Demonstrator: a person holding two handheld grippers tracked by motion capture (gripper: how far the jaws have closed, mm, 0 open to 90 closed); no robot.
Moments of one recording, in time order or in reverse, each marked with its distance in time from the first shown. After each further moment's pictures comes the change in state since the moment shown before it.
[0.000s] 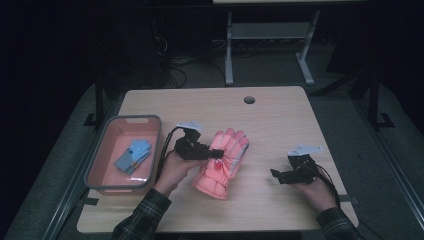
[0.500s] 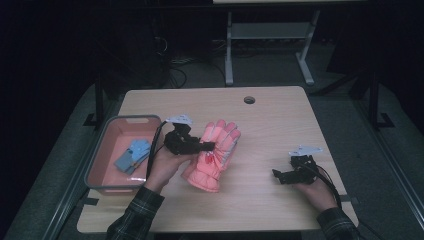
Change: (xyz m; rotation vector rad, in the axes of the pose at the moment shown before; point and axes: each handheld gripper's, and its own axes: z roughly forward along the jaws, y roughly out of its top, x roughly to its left) left arm -0.002 0.011 -0.033 -0.046 0.084 0.054; right arm -0.011 -0.010 0.012 0.019 -0.040 0.013
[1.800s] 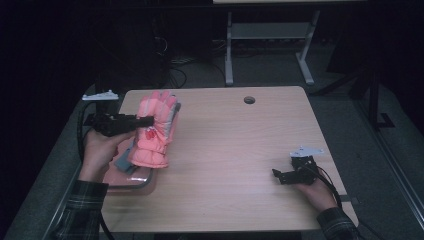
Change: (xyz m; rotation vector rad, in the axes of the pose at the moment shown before) left arm 0.046 0.007 -0.164 -0.136 0.207 -0.108; right arm -0.002 -0.004 0.001 -0.036 0.002 -0.008
